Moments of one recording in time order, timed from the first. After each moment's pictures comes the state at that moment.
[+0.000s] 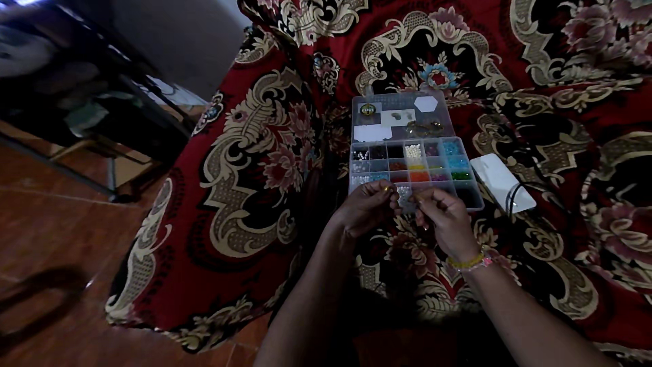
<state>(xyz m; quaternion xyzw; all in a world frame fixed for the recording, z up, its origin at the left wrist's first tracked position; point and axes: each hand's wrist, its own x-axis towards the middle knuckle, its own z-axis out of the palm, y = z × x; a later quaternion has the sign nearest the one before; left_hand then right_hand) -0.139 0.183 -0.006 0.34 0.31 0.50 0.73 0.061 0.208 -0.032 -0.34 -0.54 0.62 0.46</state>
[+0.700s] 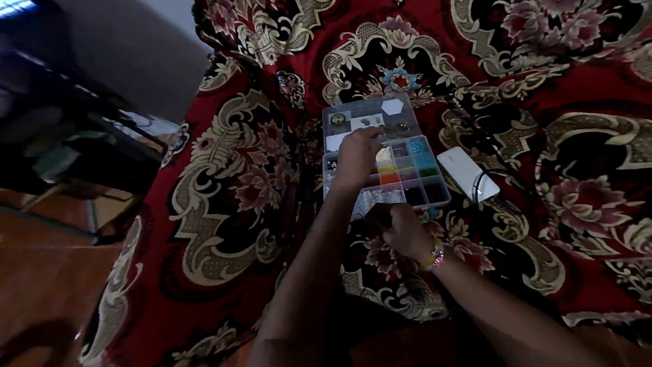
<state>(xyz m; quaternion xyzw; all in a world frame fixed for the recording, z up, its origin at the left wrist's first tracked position) -0.087 0.284 0.055 0.67 0.67 0.26 0.19 0.059 0.207 -0.022 -0.35 -0.75 0.49 0.26</state>
